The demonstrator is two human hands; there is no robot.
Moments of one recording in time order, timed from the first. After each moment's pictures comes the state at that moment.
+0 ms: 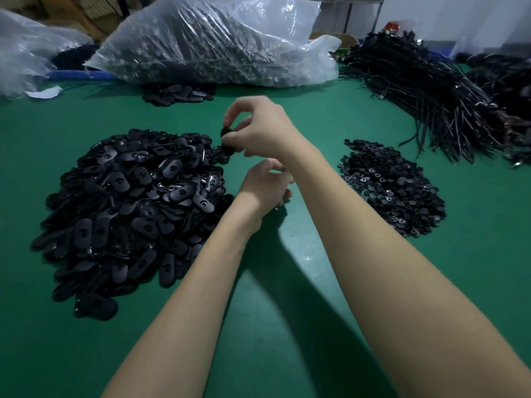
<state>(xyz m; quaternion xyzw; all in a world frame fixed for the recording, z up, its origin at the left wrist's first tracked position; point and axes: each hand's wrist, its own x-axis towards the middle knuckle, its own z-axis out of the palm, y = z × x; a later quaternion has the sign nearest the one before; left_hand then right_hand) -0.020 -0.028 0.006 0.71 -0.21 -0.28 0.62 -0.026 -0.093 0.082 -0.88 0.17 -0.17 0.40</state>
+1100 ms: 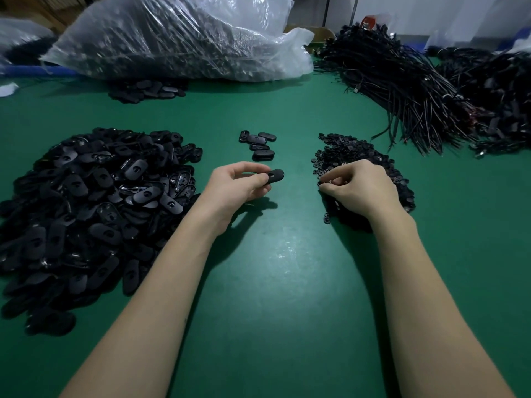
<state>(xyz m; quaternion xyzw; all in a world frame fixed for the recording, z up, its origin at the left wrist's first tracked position) -0.024 -0.020 0.001 0.65 -0.21 -0.33 0.65 -0.181 -0.189 0.009 -0.86 0.43 -0.16 0.24</state>
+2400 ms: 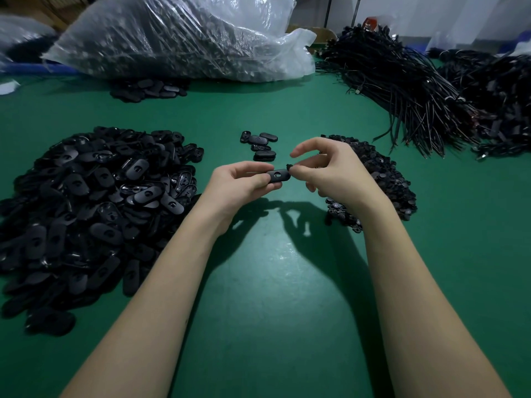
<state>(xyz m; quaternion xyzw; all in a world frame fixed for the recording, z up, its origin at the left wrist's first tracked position) -0.021 -0.021 -0.001 0.57 -0.21 -0.37 0.70 -0.153 -0.155 0.035 -0.81 0.27 -0.22 0.48</state>
